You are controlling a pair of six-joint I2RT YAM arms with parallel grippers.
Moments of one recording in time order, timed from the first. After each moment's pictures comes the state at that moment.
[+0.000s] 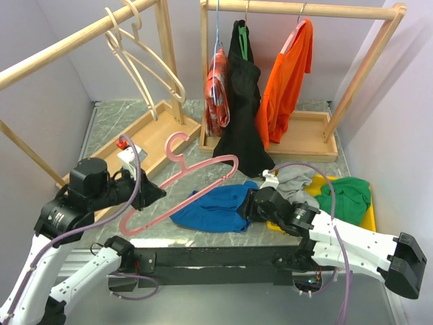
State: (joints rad) left arm -0.48 0.65 1.13 -0.94 0.44 -0.25; right arm 0.96 0.84 0.47 -0.39 0.23 0.94
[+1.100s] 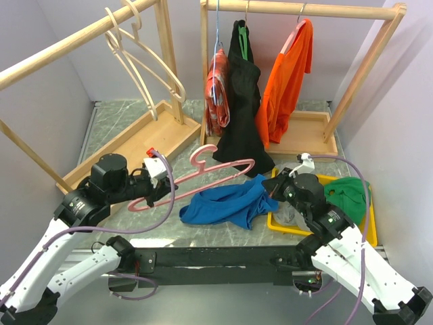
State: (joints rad) left arm -0.63 0.72 1.04 -0.73 0.42 0.19; right arm 0.58 0.56 0.57 -0.44 0.14 0.75
